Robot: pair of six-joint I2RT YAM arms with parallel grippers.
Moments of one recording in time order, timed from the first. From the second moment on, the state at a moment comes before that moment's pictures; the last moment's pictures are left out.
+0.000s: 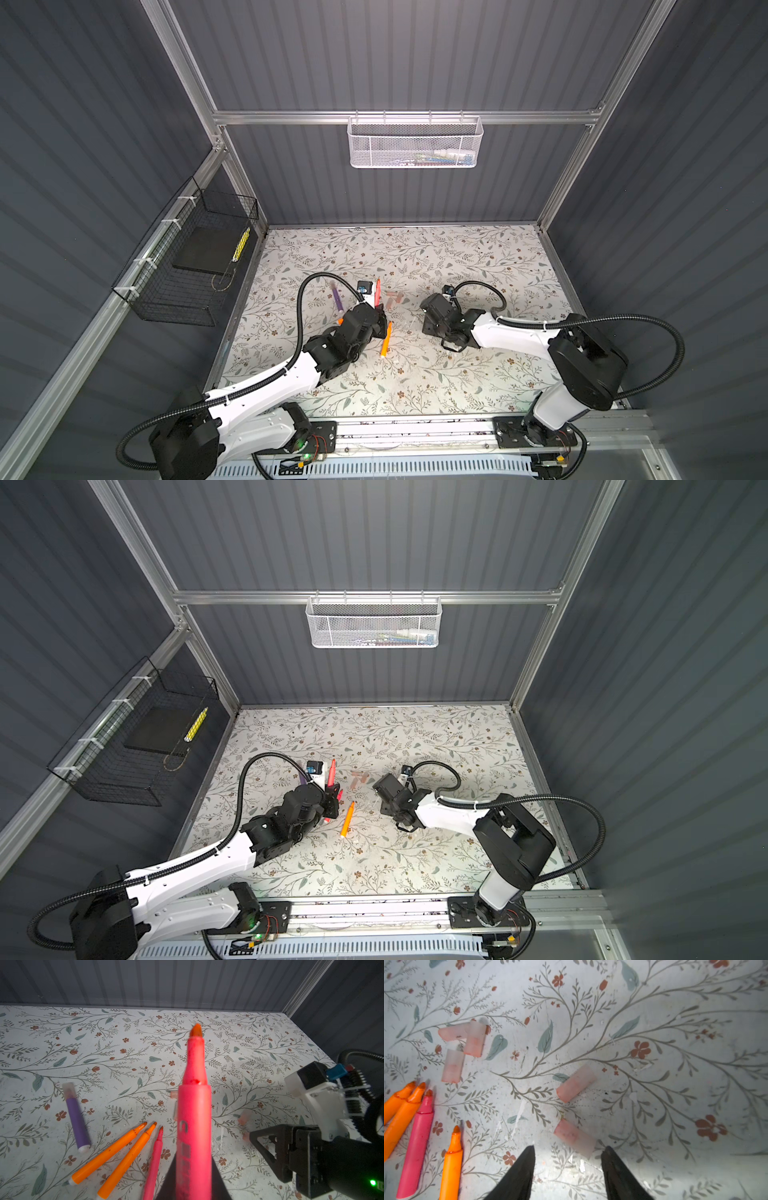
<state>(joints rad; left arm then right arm) -0.89 1.10 0.63 -0.03 -0.42 -0.43 0.82 1.62 0.86 -0.27 0.32 0.91</state>
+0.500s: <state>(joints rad) -0.89 1.11 0.63 -0.03 -0.41 -0.43 0.81 1.75 0.97 -0.23 0.30 0.80</state>
